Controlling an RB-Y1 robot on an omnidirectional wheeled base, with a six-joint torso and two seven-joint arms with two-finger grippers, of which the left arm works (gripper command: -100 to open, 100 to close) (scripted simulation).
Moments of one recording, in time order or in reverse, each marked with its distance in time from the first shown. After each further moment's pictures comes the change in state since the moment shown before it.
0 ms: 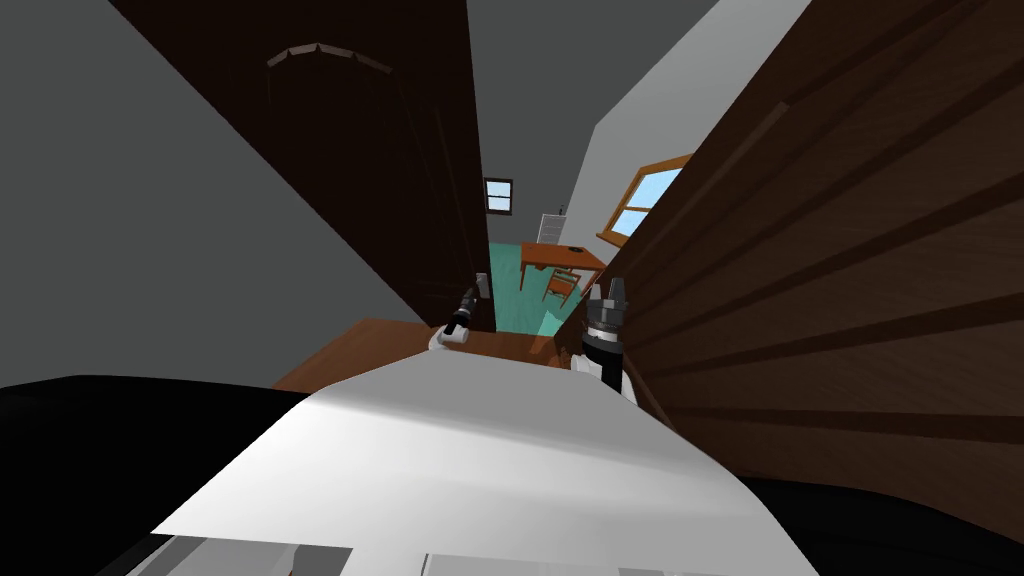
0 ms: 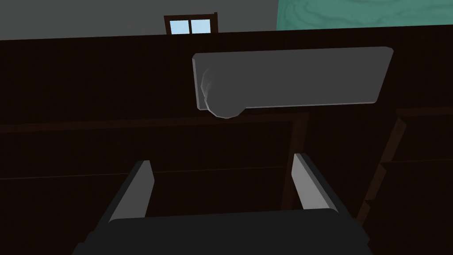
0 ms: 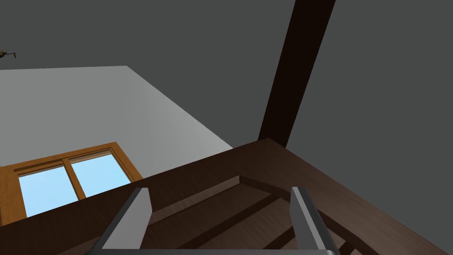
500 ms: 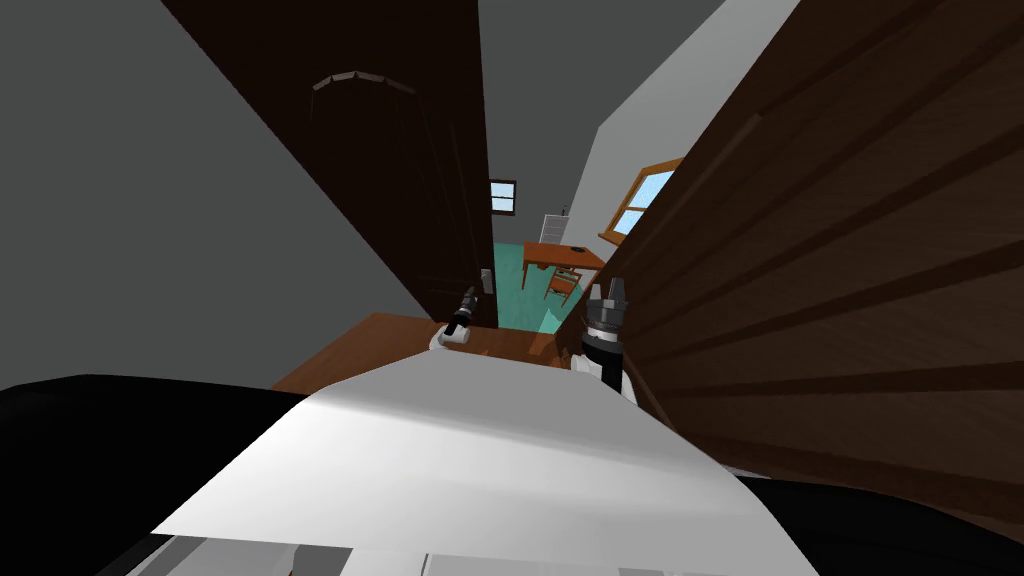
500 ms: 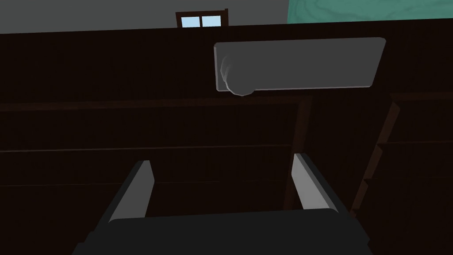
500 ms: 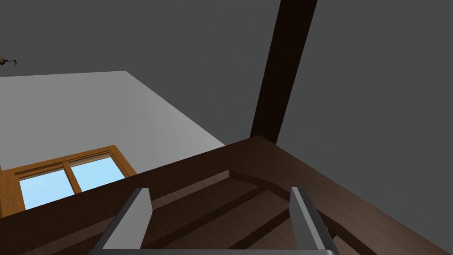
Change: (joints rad) arm 0.020 -0.015 -0.011 -0.050 -0.006 -0.009 -0.010
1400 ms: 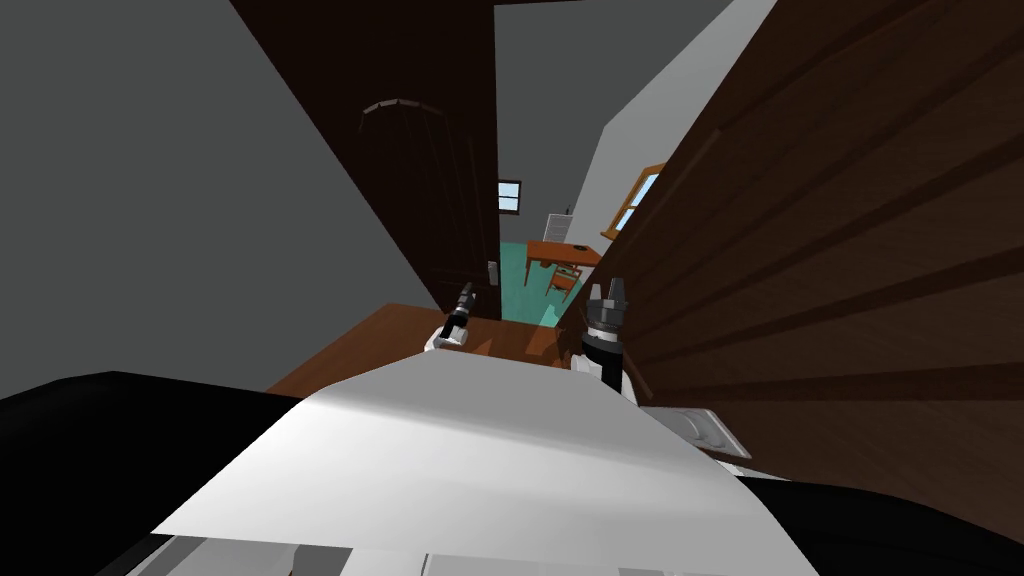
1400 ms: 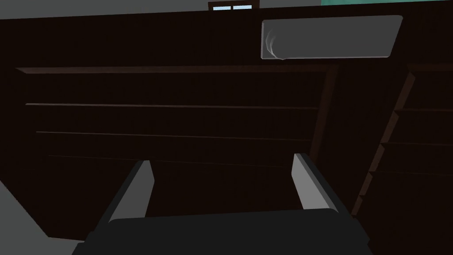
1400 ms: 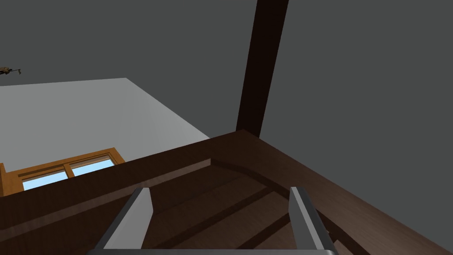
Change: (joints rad) arm 0.084 -0.006 -0.009 -0.168 -0.003 -0.035 -0.011
